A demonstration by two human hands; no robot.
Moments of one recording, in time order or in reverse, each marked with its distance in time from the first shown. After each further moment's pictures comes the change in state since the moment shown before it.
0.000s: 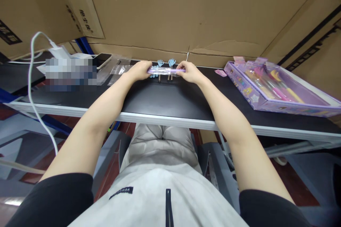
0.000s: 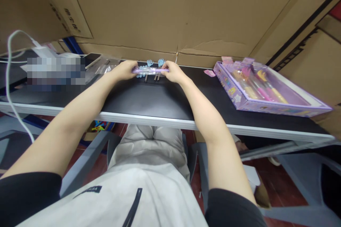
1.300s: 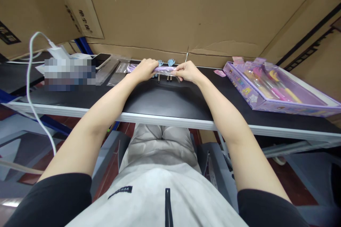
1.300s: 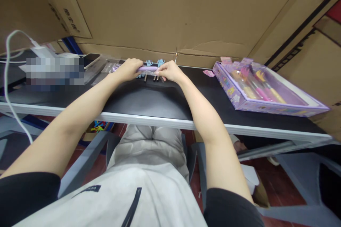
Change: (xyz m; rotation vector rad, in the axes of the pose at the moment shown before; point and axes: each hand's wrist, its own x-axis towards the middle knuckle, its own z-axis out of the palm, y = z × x) left_hand 0.001 0.022 -0.003 -0.066 0.105 0.119; right_hand -0.011 -0.031 -0.007 0.291 -0.141 0.096
